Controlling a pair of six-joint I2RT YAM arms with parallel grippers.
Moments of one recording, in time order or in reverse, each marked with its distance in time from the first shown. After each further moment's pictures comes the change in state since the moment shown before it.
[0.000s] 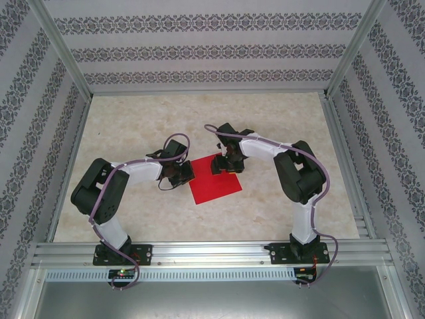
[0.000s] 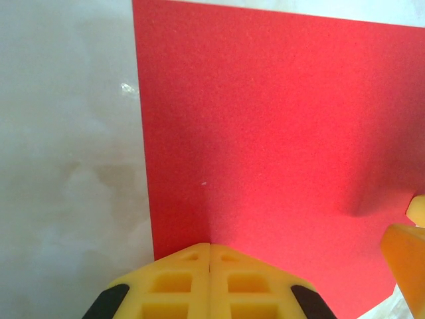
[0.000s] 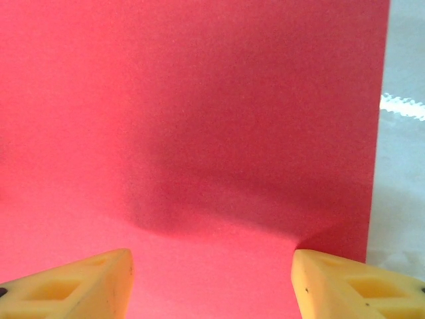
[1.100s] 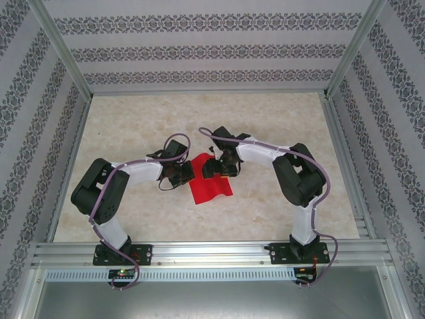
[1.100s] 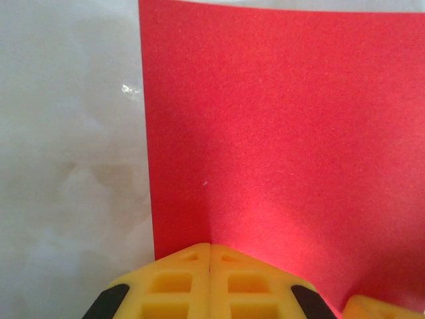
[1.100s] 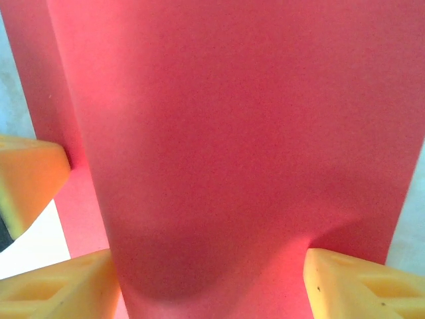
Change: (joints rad) left arm -0.006 0.000 0.000 0.001 -0.010 -0.003; right arm 0.064 -0.023 -0.029 0.060 -0.093 0.011
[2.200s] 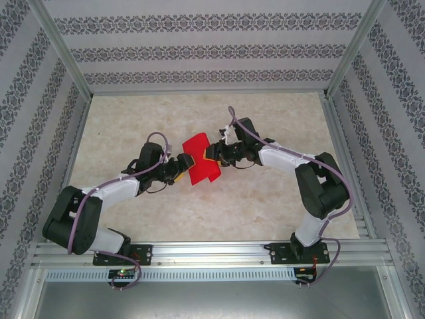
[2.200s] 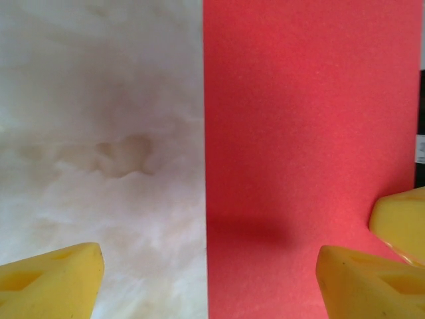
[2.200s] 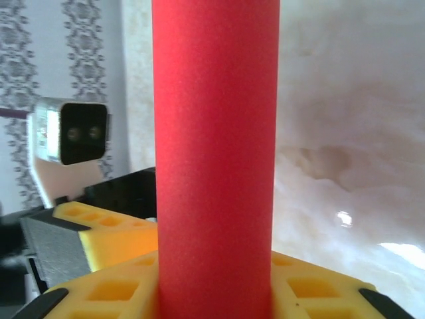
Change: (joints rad) left arm 0.132 -0.326 -0.288 0.415 0.253 -0.079; right arm -0.149 -0.219 -0.245 0.586 -0.476 0.399
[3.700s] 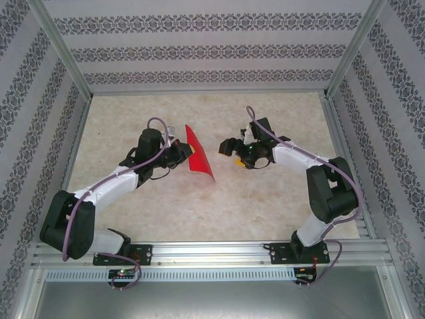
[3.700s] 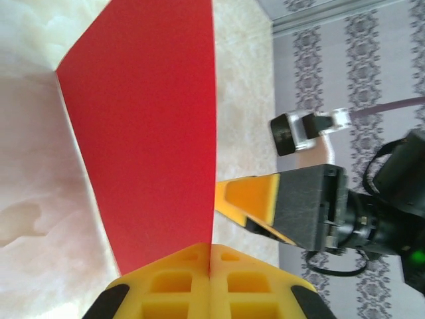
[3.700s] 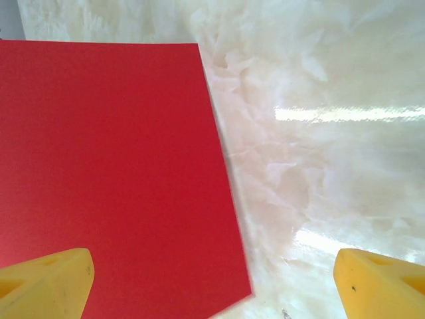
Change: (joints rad) left arm -0.026 -0.030 0.195 -0.099 -0.018 0.055; right arm -0.131 -0.077 -0.042 -0.232 0.212 -0.123
